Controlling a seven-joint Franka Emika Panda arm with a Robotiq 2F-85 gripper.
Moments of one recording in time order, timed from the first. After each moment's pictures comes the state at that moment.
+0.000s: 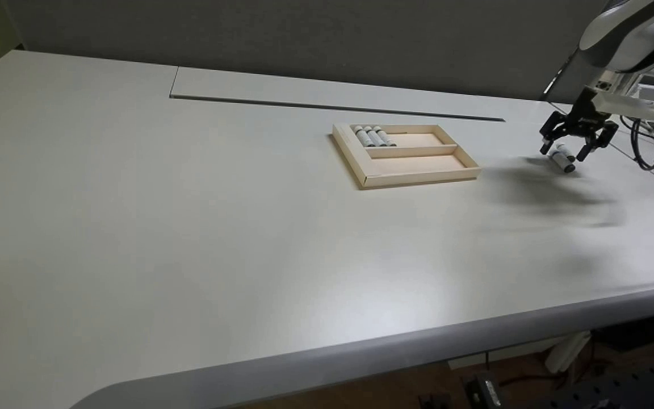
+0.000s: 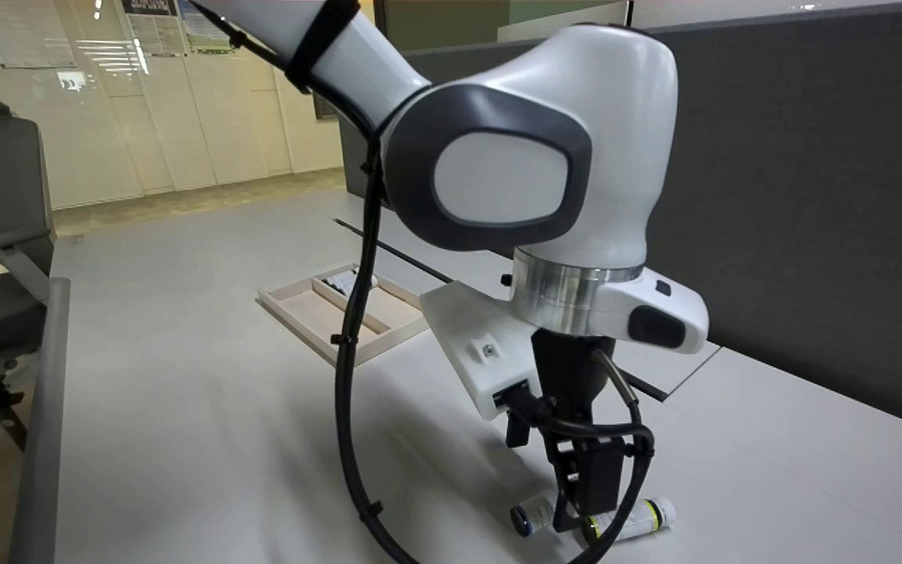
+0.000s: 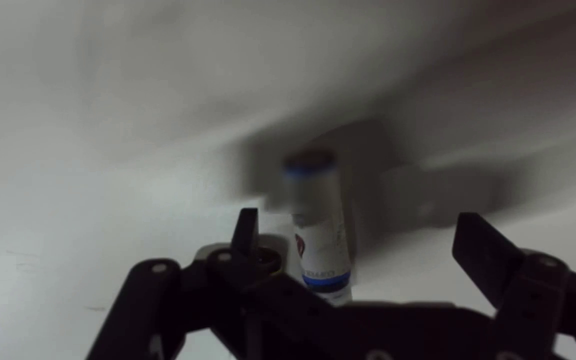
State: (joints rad) arm -0.40 1.03 -0.16 -1.36 0.08 2.31 -0.15
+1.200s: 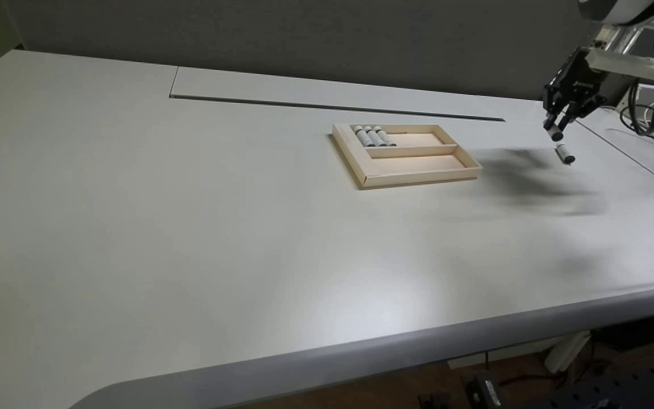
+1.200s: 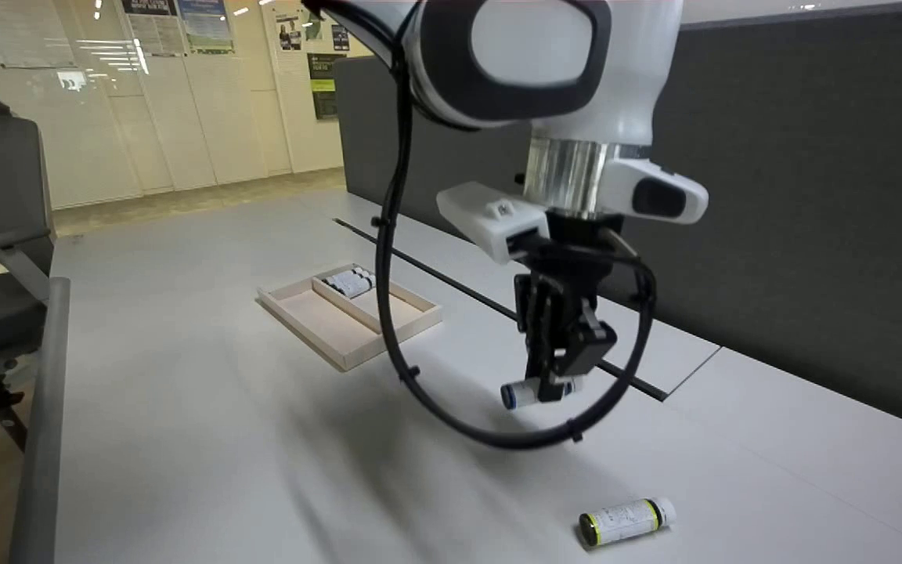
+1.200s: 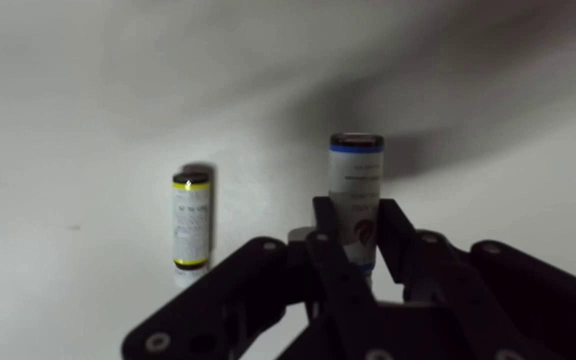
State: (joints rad) arm -0.34 0.98 -0.15 -1.24 0.08 2.13 -0.06
